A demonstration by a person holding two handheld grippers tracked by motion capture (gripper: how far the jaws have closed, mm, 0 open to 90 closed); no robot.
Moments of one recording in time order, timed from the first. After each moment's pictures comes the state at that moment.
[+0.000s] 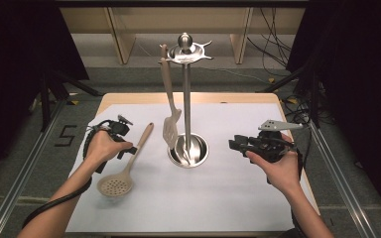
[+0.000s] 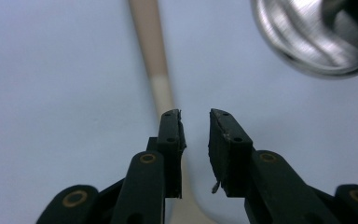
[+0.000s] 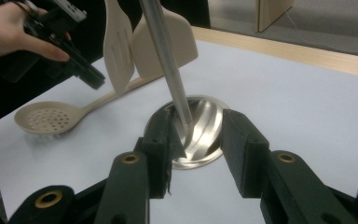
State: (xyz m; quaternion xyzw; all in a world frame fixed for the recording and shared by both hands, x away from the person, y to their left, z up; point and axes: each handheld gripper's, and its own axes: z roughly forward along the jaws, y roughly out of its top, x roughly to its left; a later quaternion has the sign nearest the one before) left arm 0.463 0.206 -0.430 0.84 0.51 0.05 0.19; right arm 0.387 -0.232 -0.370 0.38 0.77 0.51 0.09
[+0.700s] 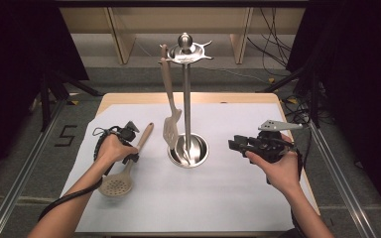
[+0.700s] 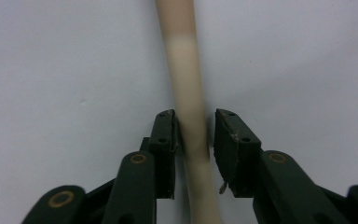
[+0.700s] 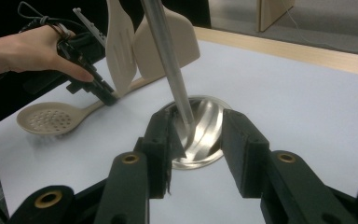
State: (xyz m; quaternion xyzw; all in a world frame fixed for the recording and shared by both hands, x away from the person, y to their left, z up) left arm 0.479 0.198 -0.461 0.84 0.53 0.04 0.13; right arm 0.387 -0.232 -0.370 0.38 0.77 0.51 0.10
